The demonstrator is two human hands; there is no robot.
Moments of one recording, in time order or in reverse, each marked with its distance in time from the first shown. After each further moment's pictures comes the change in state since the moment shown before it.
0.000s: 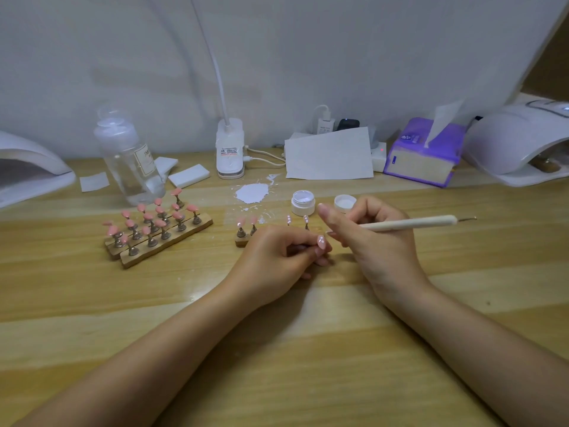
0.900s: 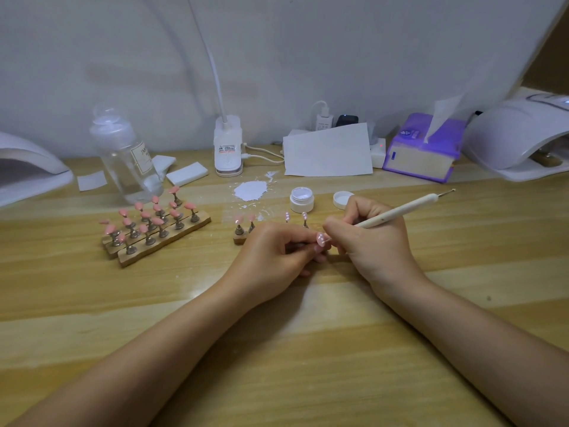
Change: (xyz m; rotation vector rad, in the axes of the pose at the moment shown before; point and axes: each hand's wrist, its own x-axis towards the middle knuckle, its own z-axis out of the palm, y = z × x) left_hand -0.001 0.003 0.000 0.003 -0.002 0.018; right_hand 0.003 -0.001 0.001 -0.047 -0.123 -0.008
